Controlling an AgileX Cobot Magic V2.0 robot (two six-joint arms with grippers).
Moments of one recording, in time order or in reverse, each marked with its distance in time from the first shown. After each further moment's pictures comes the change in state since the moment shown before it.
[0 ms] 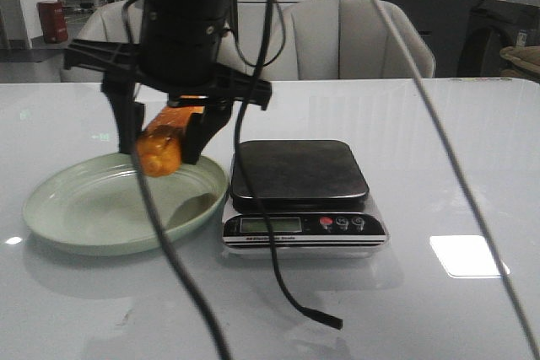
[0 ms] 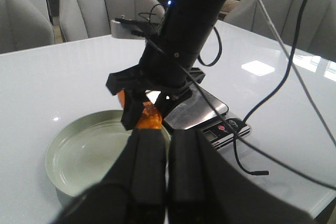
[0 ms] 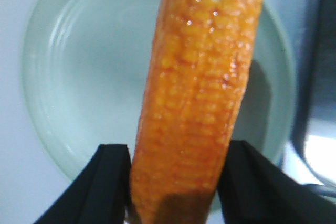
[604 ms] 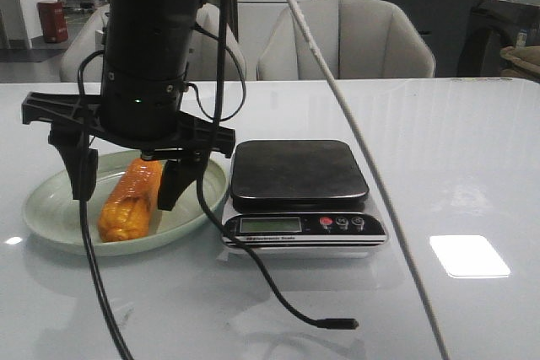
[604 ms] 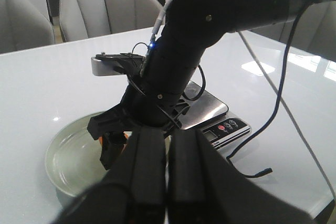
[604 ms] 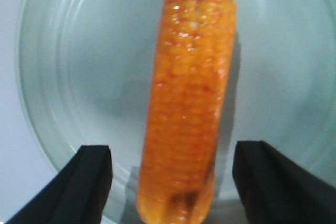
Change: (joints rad) left arm 0.000 0.000 0.000 0.000 0.000 0.000; right arm 0.049 0.074 0.000 0.015 -0.059 -0.005
